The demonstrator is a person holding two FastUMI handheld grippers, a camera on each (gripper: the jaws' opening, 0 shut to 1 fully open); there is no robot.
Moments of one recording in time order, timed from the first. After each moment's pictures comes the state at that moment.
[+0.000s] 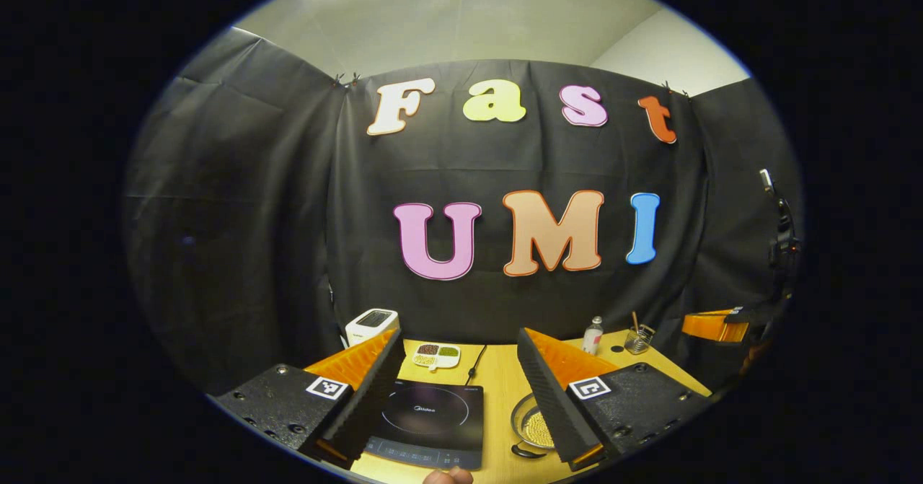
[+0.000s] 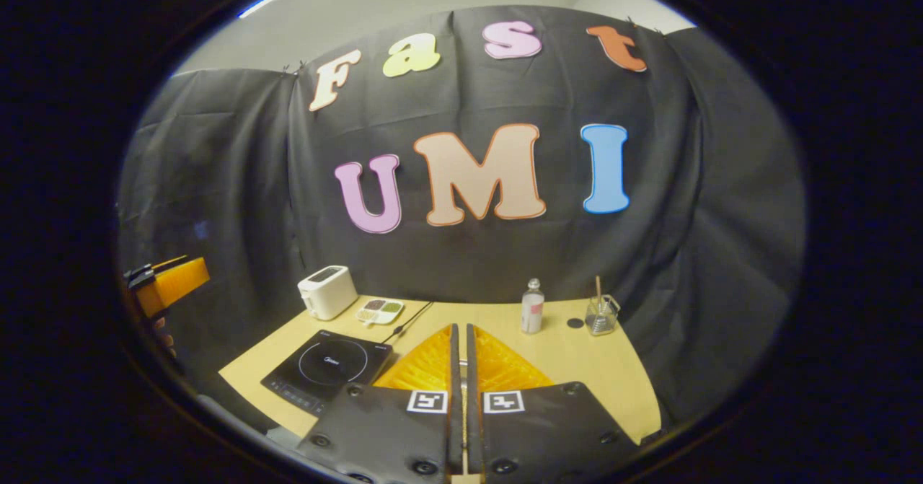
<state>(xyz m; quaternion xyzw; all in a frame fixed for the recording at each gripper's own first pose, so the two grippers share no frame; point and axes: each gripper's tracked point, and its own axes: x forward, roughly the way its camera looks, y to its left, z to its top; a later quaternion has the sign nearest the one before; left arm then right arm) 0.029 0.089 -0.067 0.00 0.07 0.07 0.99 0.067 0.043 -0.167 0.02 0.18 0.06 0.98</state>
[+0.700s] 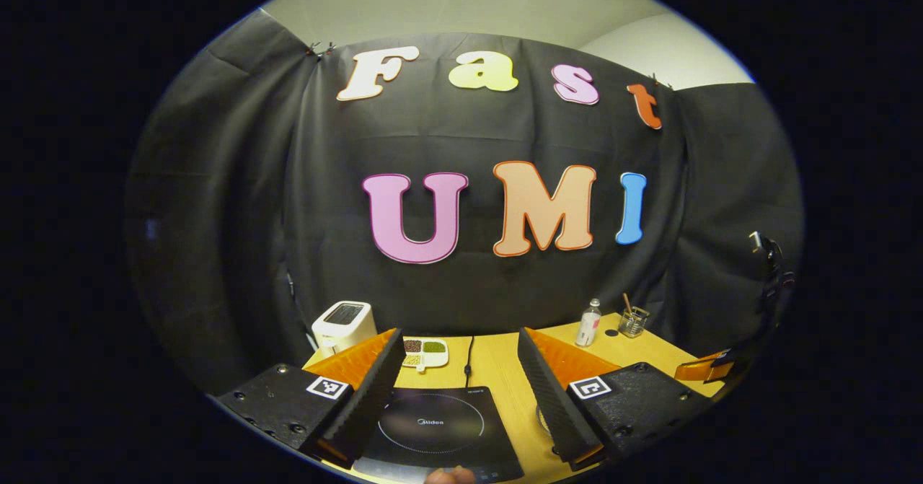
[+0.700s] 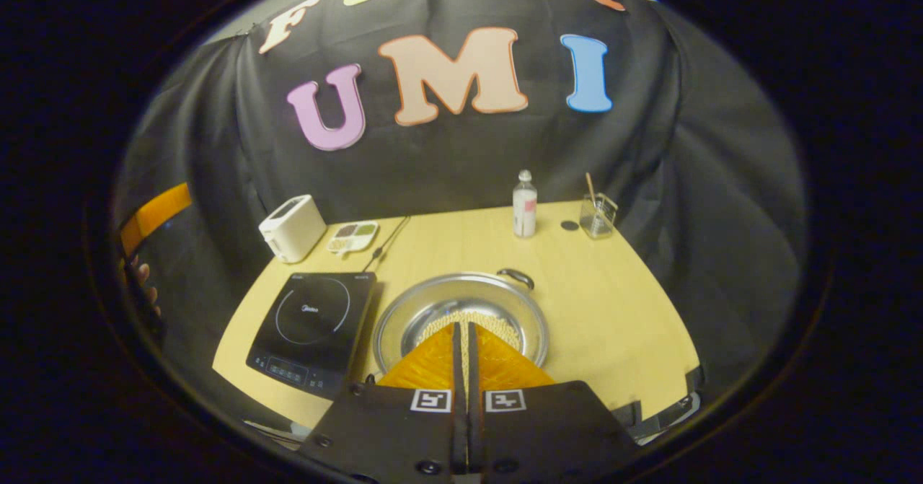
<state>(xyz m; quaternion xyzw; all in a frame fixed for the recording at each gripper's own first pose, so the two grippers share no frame) 0.108 0.145 -0.122 -0.01 0.09 -0.05 1.00 0.033 0.089 -0.314 0.04 0.35 -0.05 0.93</state>
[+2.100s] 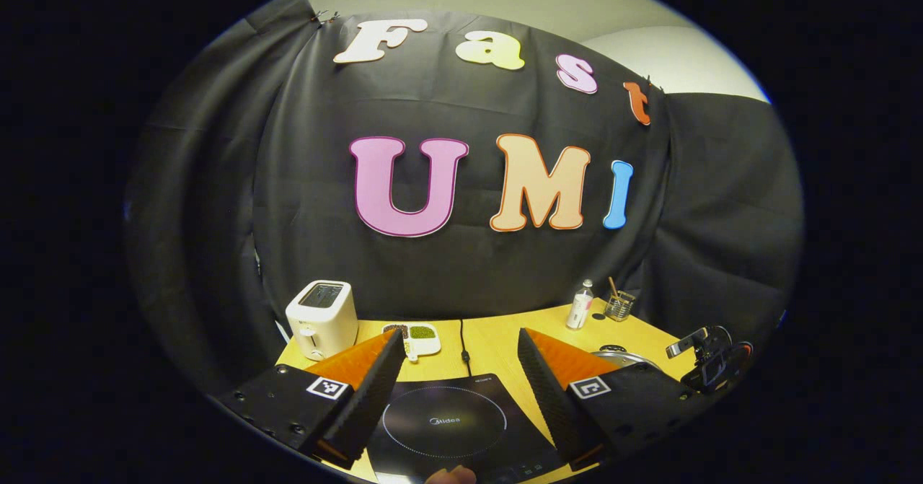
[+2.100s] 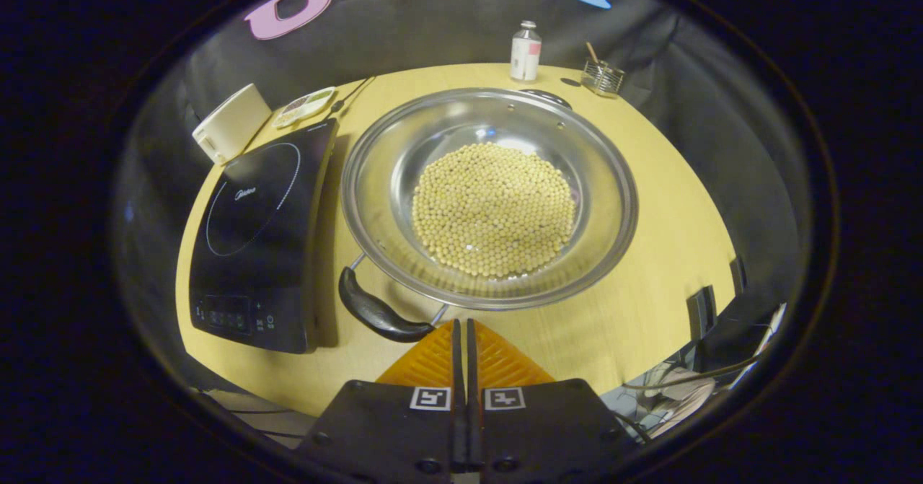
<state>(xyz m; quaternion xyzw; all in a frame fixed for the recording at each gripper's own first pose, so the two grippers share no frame) 0.132 0.199 -0.182 -0.04 0.12 -0.10 0.99 -0.039 0.160 -0.494 0.02 0.55 -0.12 0.82</state>
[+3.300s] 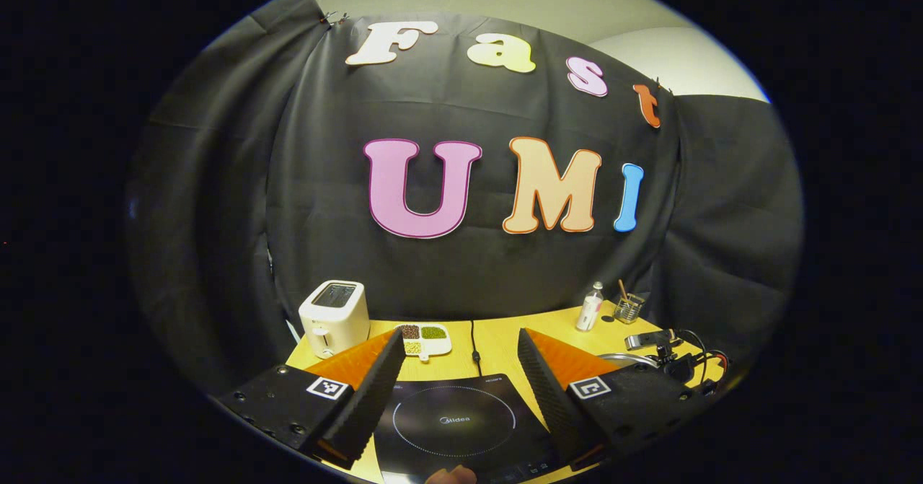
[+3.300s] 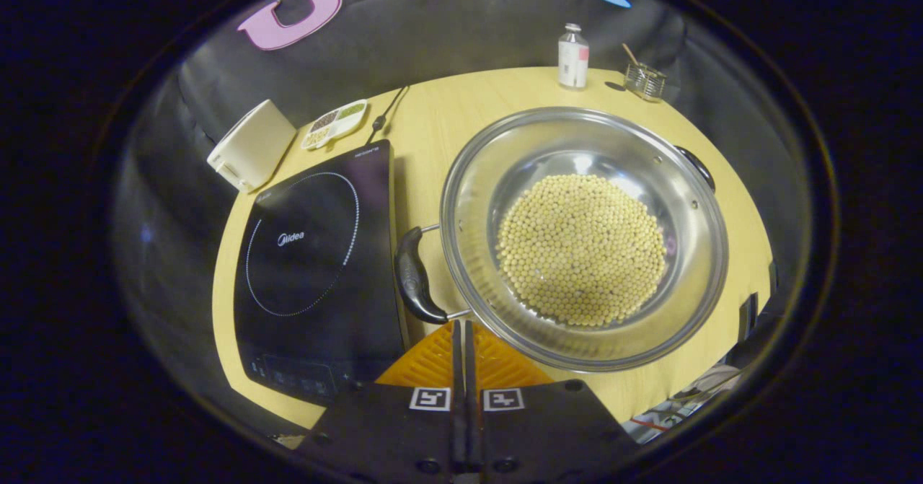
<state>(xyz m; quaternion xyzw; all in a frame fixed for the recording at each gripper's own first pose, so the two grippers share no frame) 0.128 0.213 -0.180 -0.04 0.12 -0.08 0.99 0.036 0.241 -0.502 0.09 0.54 -0.09 0.83</state>
